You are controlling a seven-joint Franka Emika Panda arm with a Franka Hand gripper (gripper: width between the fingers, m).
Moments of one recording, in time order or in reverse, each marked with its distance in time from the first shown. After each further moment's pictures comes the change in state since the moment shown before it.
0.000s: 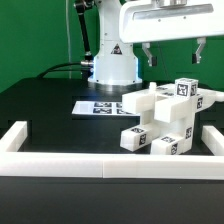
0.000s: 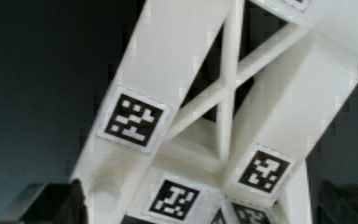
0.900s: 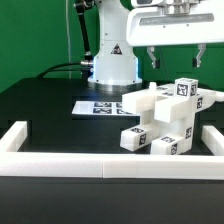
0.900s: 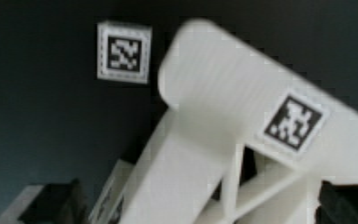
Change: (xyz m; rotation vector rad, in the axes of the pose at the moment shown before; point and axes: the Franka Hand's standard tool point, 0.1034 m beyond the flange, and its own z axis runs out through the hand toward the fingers) arm -0.068 -0.002 0.009 -0.036 -0.039 -0.054
